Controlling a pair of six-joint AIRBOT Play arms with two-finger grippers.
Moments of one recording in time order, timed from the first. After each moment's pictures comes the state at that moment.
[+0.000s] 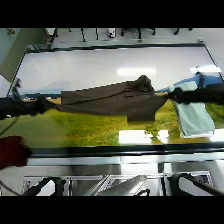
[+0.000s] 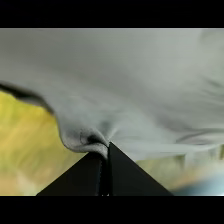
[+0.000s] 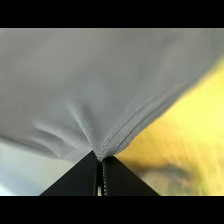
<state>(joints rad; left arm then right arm) 0.34 -1.10 1.05 -2.39 1.19 1.90 -0.31 -1.22 1.12 2.51 -1.22 -2.02</state>
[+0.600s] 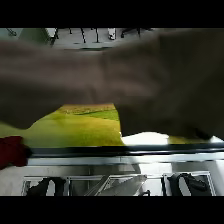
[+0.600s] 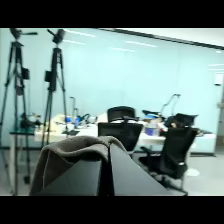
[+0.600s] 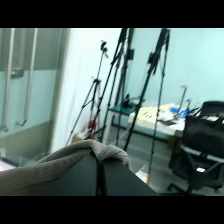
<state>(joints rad) 0.34 -0.52 1.71 -2.23 0.89 1.71 -0.31 -0.60 1.69 2.47 -0.99 -2.14</state>
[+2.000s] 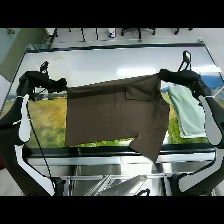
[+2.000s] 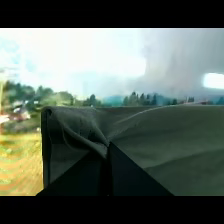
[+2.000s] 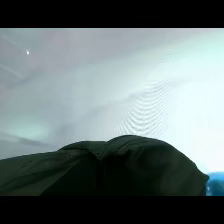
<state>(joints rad) 0.10 -1.98 1.89 -2.03 1.12 1.67 -0.14 -1.79 1.52 2.45 -0.59 -2.04</state>
